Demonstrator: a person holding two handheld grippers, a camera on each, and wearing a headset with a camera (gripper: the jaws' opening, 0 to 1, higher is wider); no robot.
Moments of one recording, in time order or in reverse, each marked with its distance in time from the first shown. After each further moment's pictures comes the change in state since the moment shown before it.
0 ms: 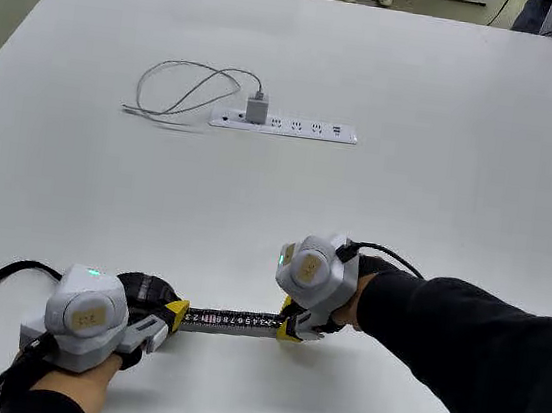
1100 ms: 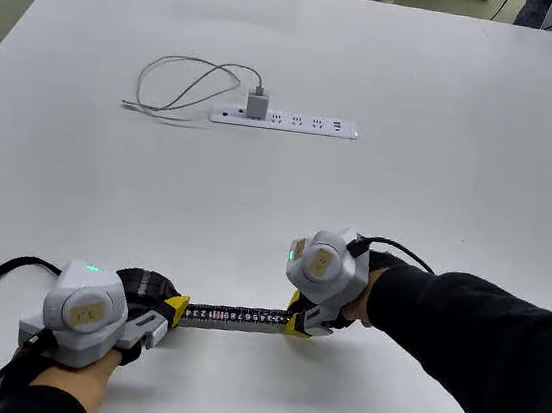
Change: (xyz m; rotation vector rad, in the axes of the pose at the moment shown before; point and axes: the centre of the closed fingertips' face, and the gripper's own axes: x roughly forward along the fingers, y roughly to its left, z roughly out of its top) left arm 0.001 0.000 0.000 -0.001 -0.003 -0.002; right arm -0.004 -0.001 -0.009 0.008 -0.007 0.010
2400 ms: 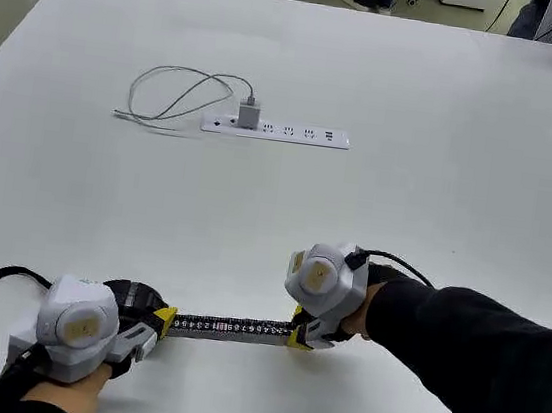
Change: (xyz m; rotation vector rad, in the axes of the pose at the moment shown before) left arm 0.001 0.000 -0.002 0.025 0.010 0.053; right arm -0.008 -0.004 -0.020 0.020 0.035 -0.018
